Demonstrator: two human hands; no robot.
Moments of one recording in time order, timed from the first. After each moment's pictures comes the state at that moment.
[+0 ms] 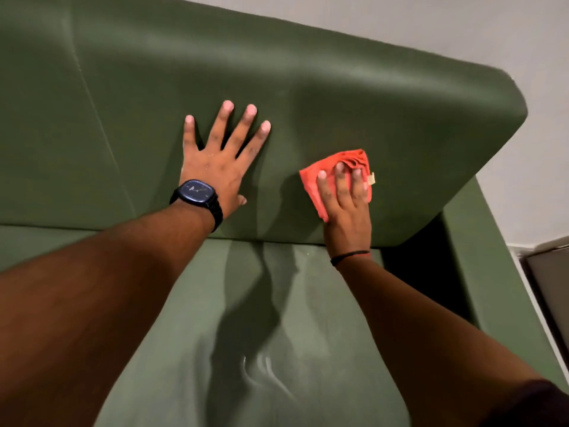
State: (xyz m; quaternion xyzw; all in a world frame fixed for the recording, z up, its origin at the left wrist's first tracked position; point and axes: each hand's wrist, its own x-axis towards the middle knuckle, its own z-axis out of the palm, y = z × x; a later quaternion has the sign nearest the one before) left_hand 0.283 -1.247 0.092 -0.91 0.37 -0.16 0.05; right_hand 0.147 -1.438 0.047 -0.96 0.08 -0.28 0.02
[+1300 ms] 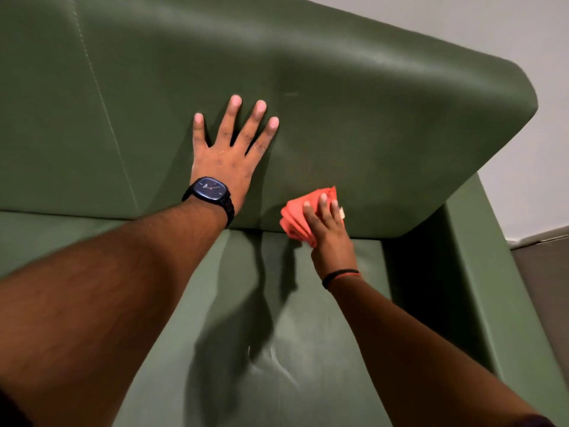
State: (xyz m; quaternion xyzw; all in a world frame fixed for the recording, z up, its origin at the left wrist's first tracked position) left_hand 0.277 -1.246 0.076 -0.93 0.36 -0.13 0.03; right_hand 0.120 -1.404 0.005 -0.97 0.14 -0.09 0.17
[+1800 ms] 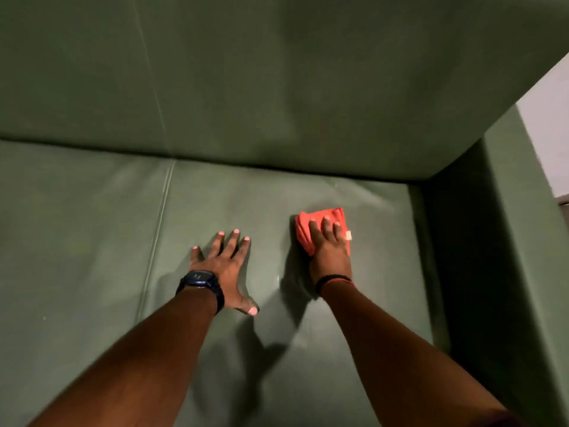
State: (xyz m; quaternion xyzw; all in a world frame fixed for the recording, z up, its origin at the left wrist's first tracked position) left_hand 0.102 -1.105 -0.073 -0.89 0.31 0.34 0.04; right_hand 0.022 -1.312 -0.073 -0.95 0.27 0.04 0.16
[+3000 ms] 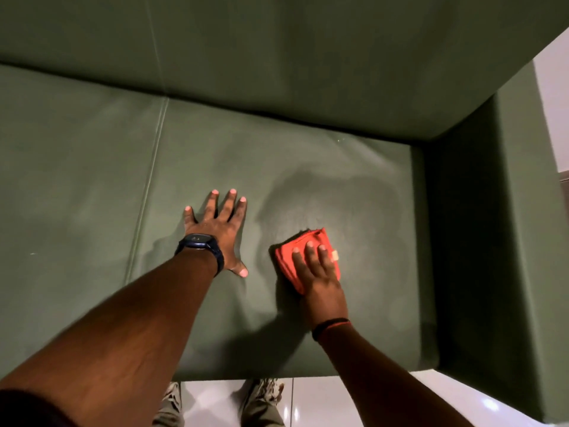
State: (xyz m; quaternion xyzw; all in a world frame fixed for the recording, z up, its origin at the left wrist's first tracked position) left_hand 0.076 -1.098 -0.077 -0.88 0.30 0.36 0.05; right_hand -0.104 -1.246 -0.079 -0.97 0.17 0.08 0.18
